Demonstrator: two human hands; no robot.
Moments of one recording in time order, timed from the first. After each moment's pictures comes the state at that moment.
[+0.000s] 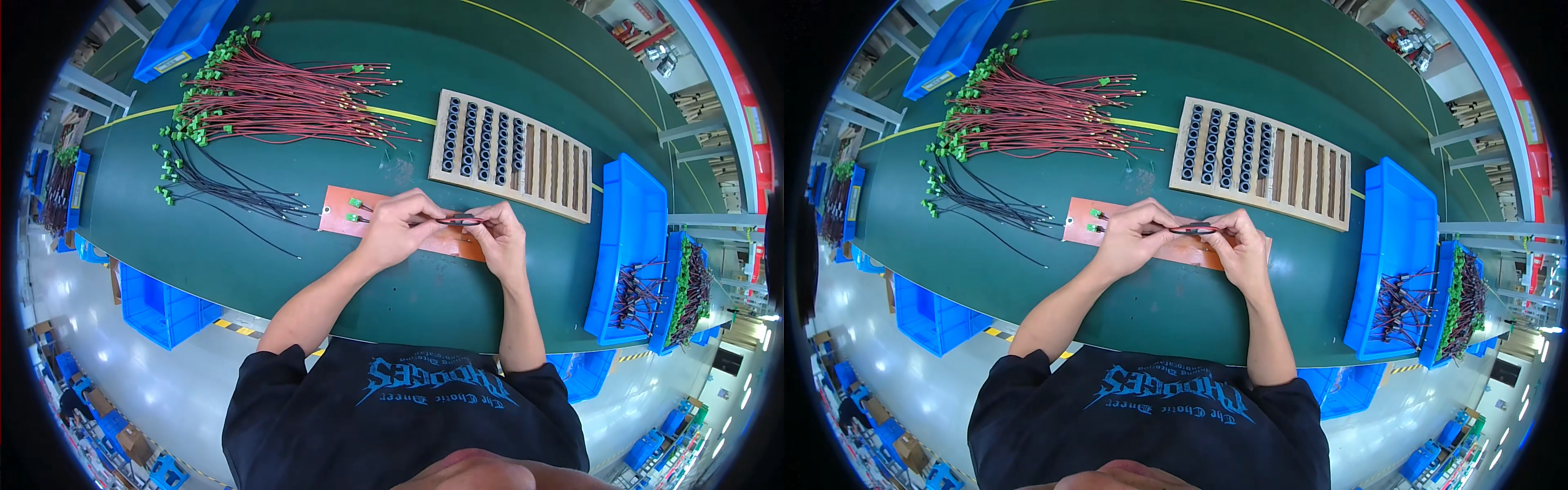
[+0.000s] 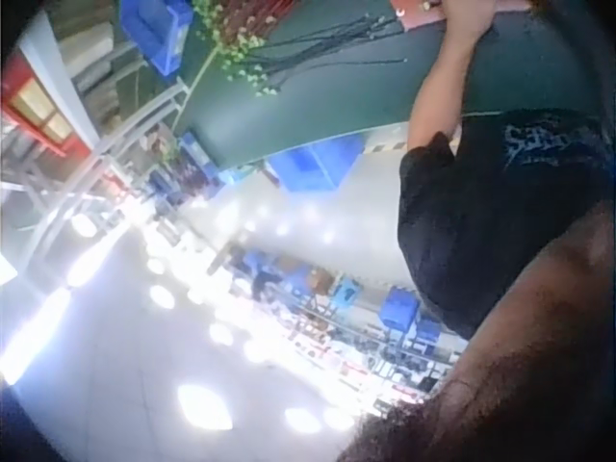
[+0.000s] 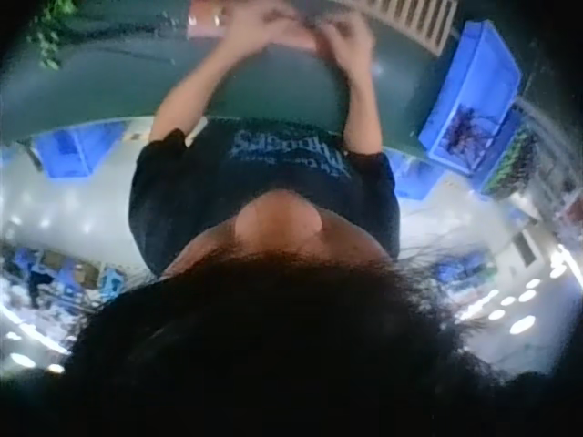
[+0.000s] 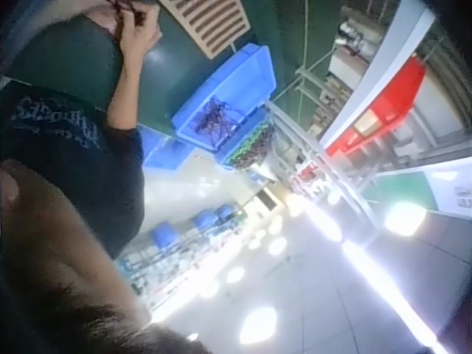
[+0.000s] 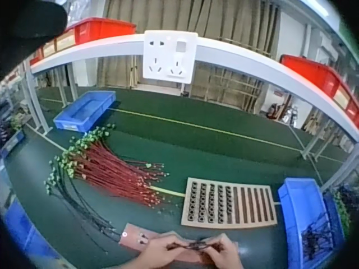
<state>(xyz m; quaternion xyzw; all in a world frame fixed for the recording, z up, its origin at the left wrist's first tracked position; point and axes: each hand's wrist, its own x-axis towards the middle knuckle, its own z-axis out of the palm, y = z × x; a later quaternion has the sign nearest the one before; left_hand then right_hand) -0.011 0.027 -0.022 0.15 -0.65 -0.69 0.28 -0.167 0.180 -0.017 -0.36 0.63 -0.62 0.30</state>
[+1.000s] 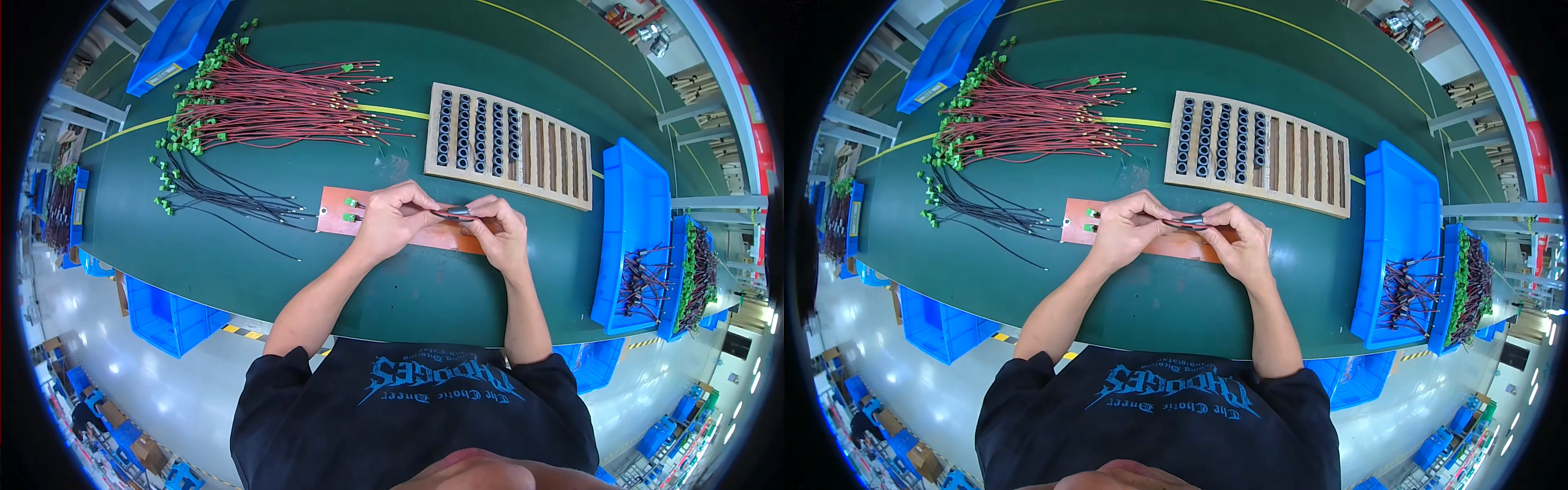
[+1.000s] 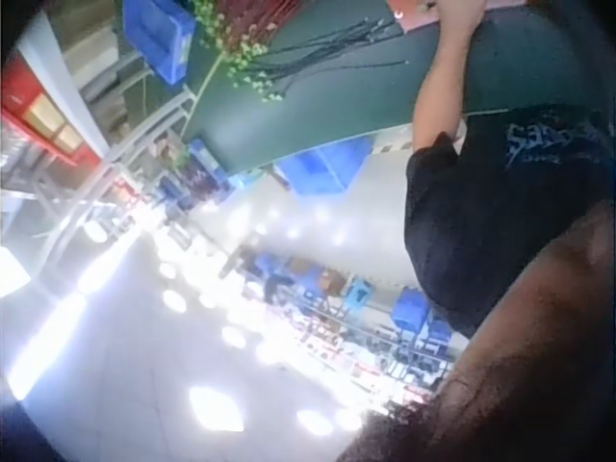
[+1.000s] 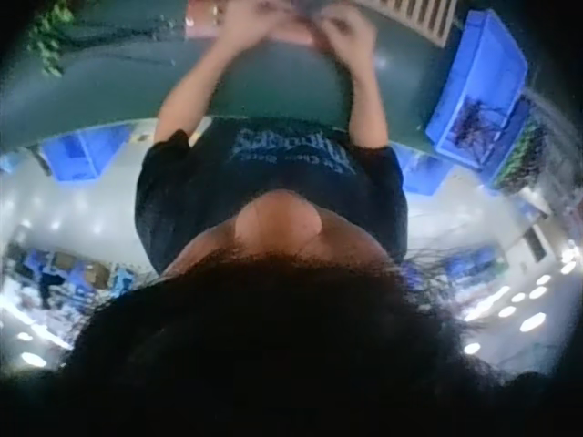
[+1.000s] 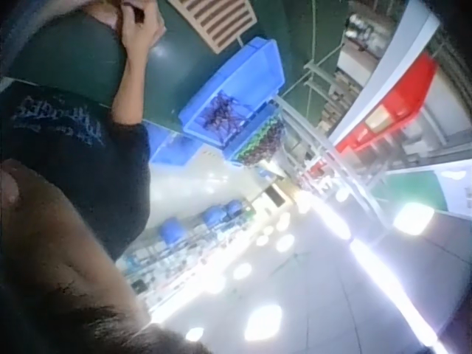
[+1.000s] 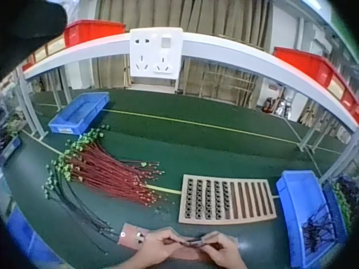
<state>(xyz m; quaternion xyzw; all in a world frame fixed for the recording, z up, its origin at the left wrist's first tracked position) -0.013 0.019 -0.024 0.16 -0.62 -0.72 0.26 -0.168 0.179 -0.014 -0.42 0.67 -0.57 0.21</state>
